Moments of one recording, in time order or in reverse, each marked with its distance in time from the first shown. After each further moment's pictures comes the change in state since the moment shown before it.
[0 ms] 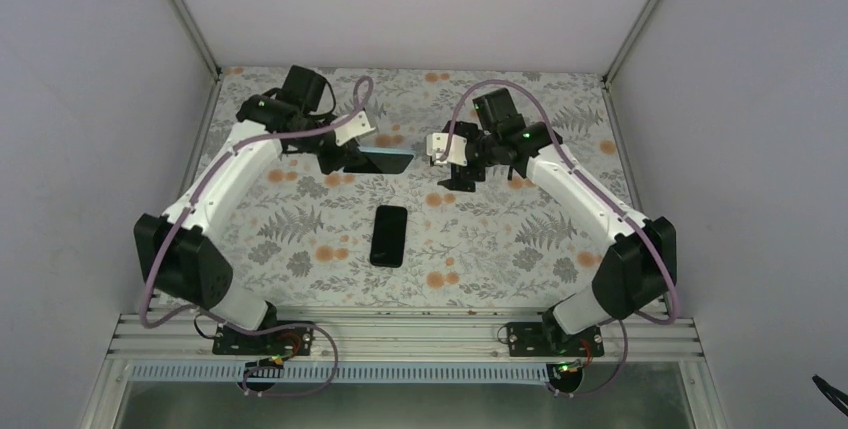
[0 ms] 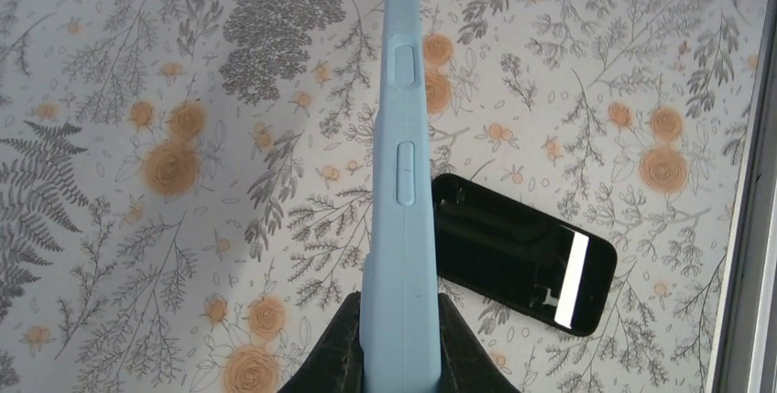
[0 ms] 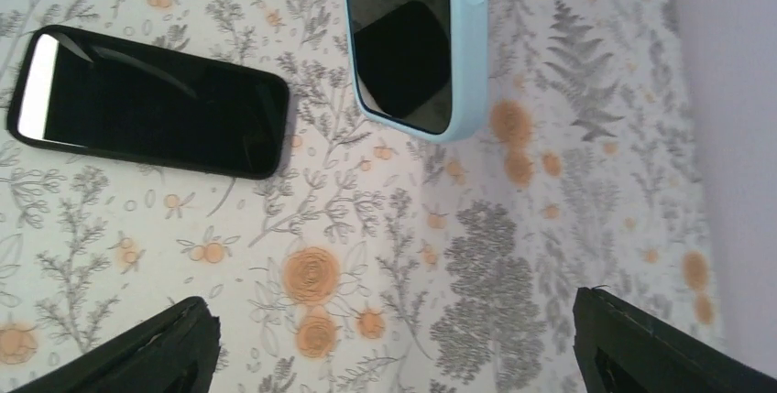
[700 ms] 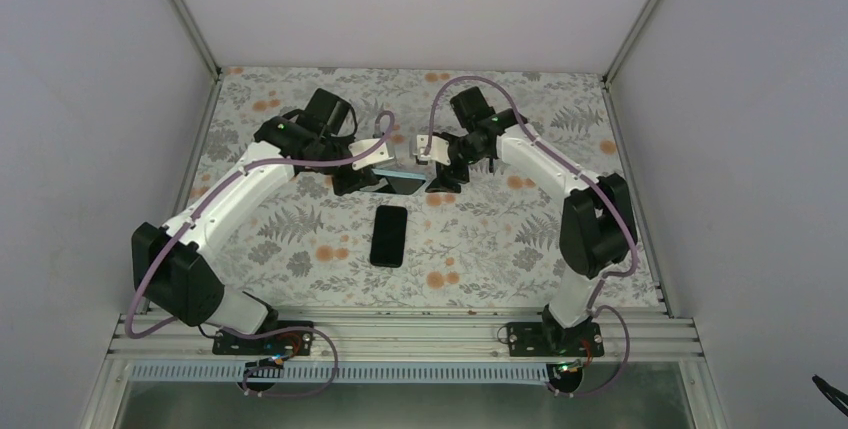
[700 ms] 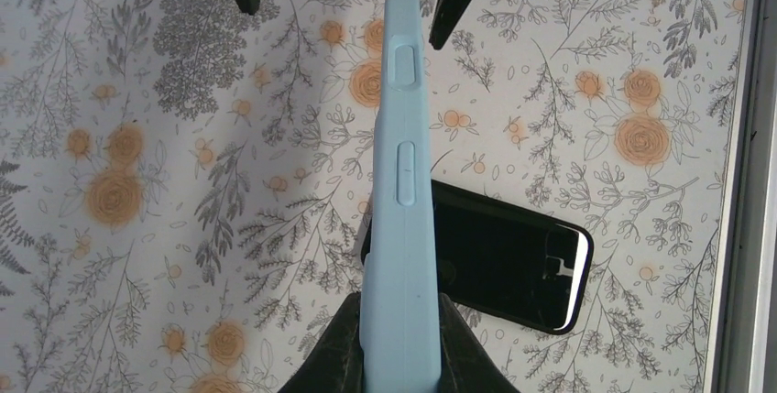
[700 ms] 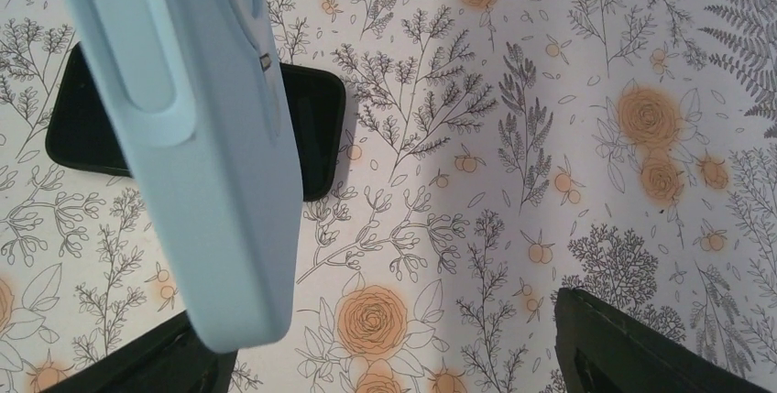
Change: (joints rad) left arm -0.168 -0.104 -0.157 0.084 -0.115 -0.007; right arm -0.010 0.277 0.127 -0.098 -0.118 0.020
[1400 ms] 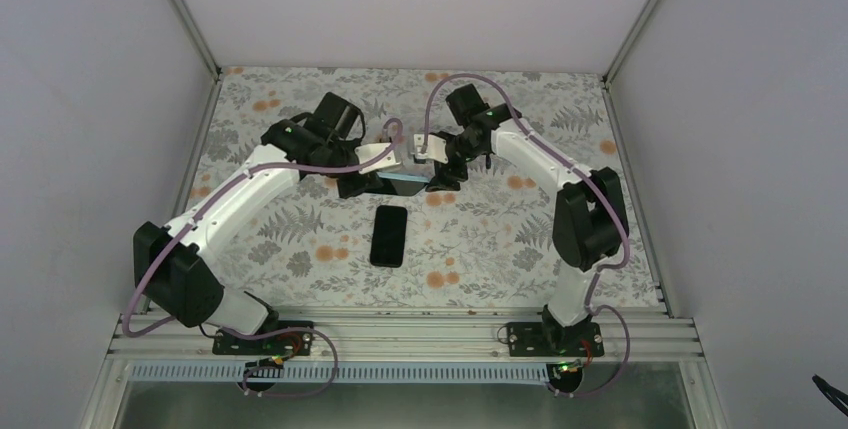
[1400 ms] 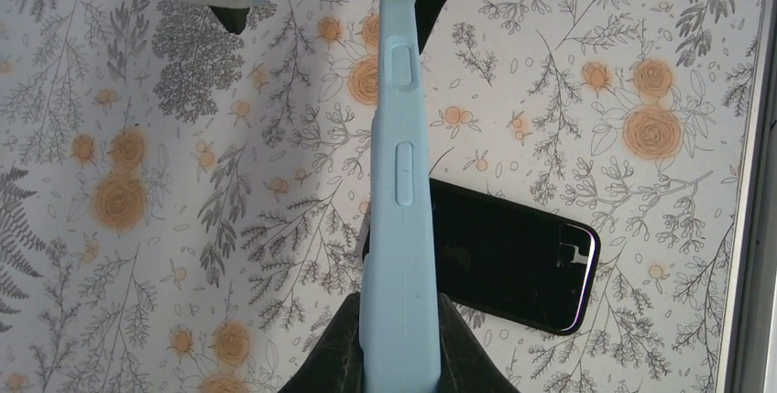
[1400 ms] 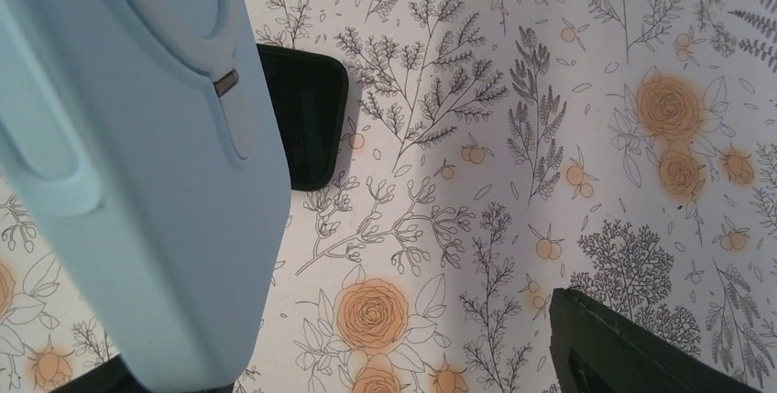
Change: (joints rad) left arm -0.053 0.000 0.000 0.010 -0.055 -0.010; right arm 0.000 0.054 0.061 -0.055 0.013 -0.016
